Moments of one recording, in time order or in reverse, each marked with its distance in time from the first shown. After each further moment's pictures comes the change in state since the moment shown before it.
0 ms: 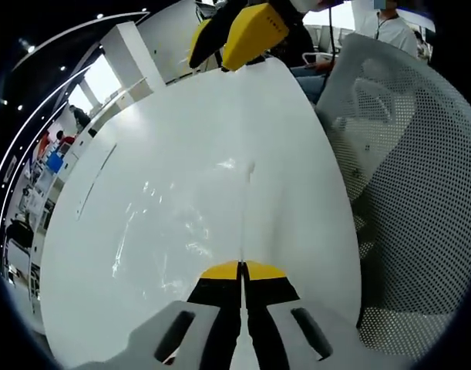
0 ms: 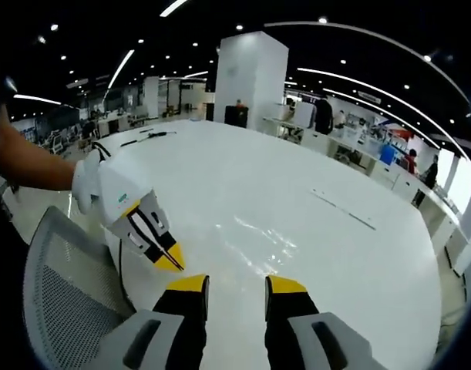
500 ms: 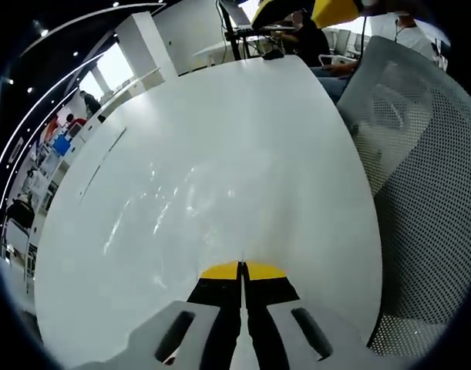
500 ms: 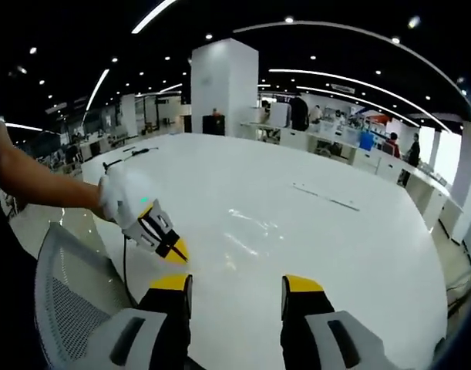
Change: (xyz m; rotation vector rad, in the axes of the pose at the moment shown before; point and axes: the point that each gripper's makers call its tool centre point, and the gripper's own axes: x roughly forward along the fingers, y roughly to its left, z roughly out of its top) left arm 0.011 0.016 -0.010 -0.097 0.019 0.046; right arm -0.040 0.002 -0.012 0.128 -0.065 -0.068
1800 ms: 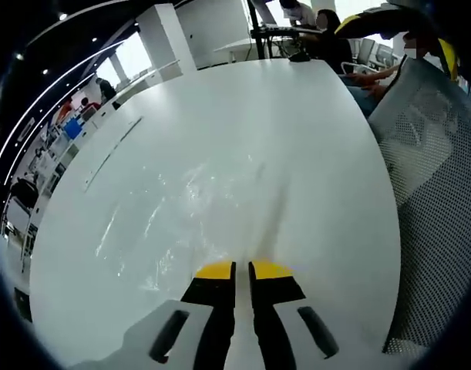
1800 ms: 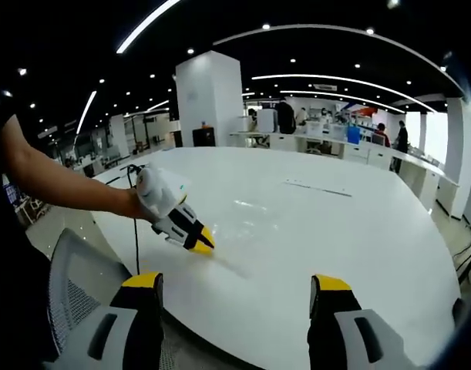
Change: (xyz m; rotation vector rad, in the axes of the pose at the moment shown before) left arm 0.016 0.017 0.009 -0.085 0.003 0.022; right arm -0.027 0.011 -0.025 0.096 -0.053 -0.010
